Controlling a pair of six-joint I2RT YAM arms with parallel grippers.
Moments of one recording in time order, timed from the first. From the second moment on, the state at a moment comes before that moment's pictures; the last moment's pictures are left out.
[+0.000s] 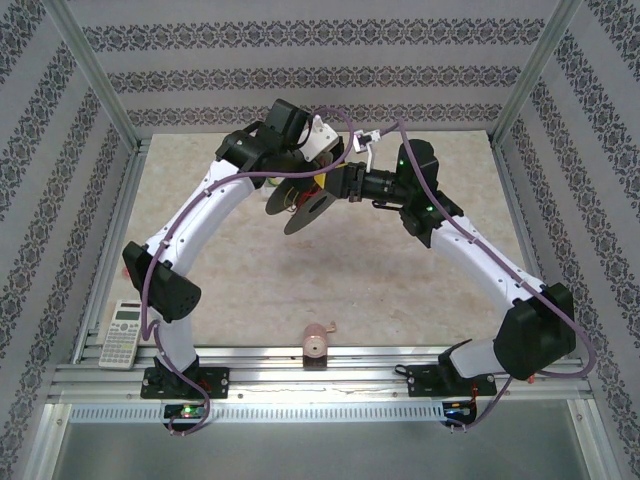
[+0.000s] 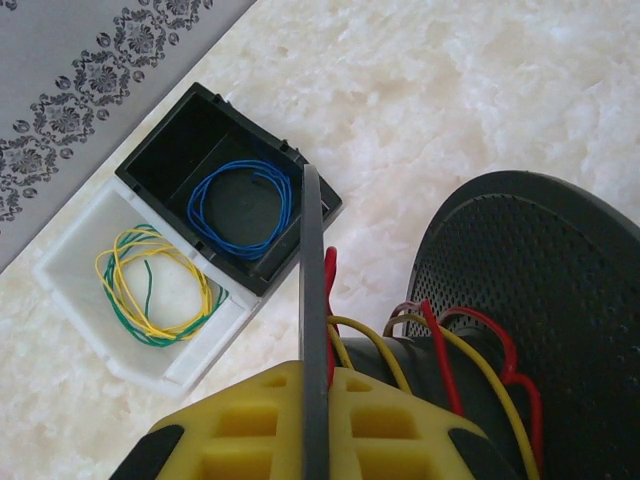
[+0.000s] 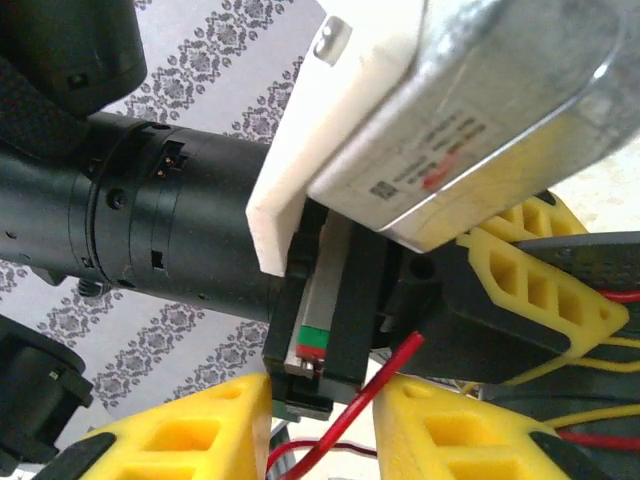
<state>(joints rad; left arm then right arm) -0.56 1.88 2.12 -1.05 0.01 0.28 0.44 1.40 1.16 0.15 -0.84 0.65</state>
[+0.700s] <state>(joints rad) -0.56 1.89 2.14 -1.04 0.01 0.27 0.37 1.29 1.15 0.07 -0.85 0.66</state>
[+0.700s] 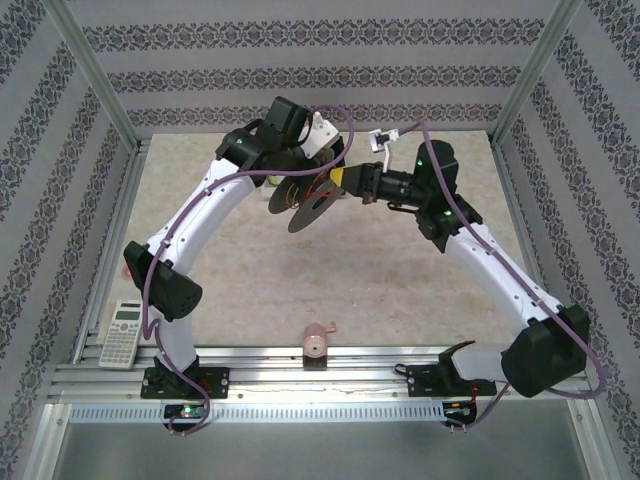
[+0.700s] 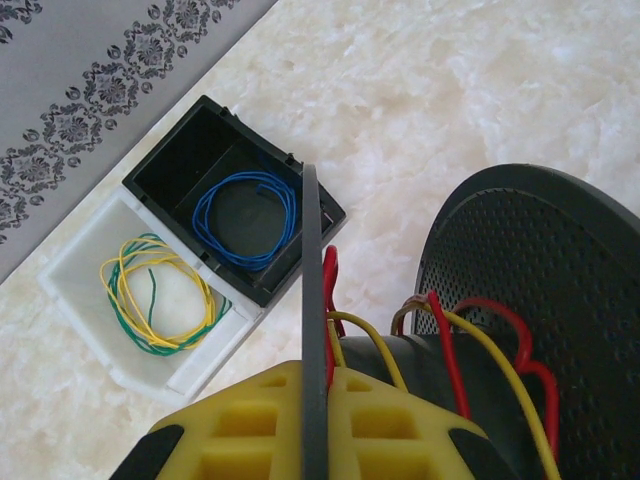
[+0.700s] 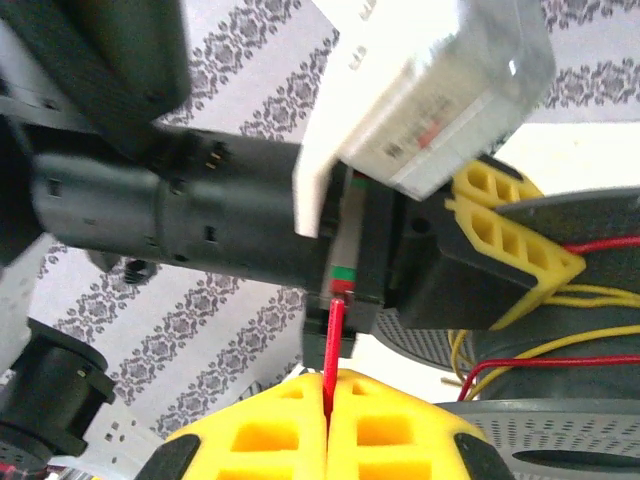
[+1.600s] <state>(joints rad) -0.56 1.58 1.92 -0.88 0.37 0.30 0.04 1.51 1.04 0.32 -0.98 0.67</state>
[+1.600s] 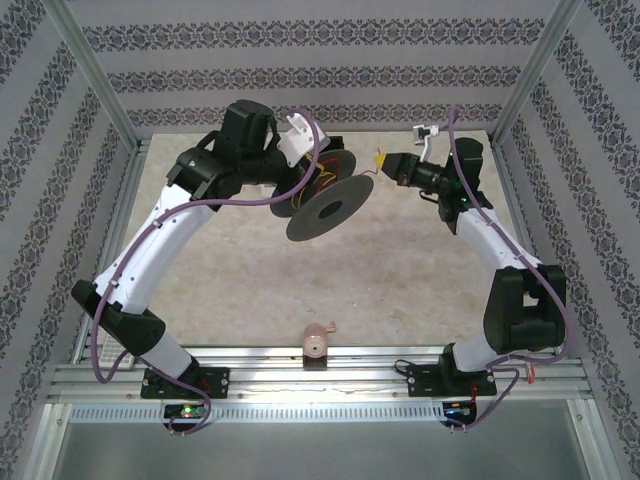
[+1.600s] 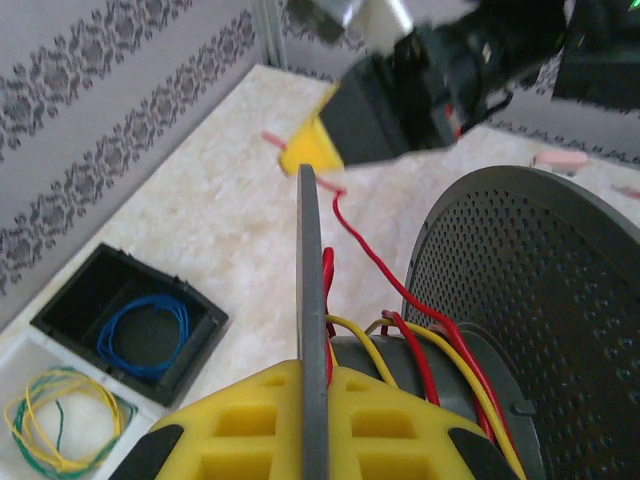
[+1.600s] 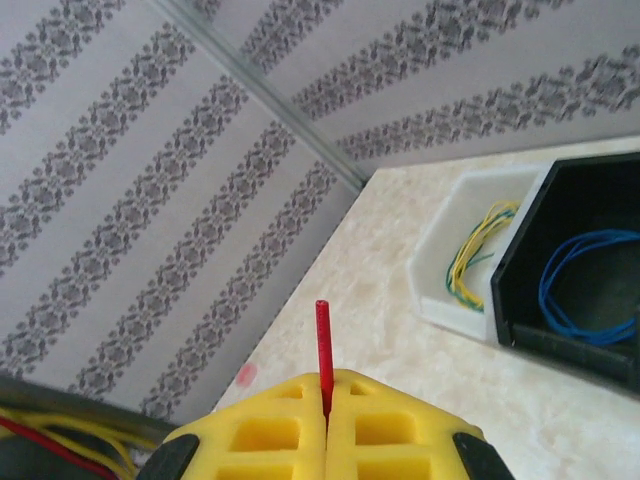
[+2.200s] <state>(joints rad) -0.38 1.56 1.69 -0.49 0.52 -0.10 0.15 1.46 0.70 0.66 -0.78 0.72</state>
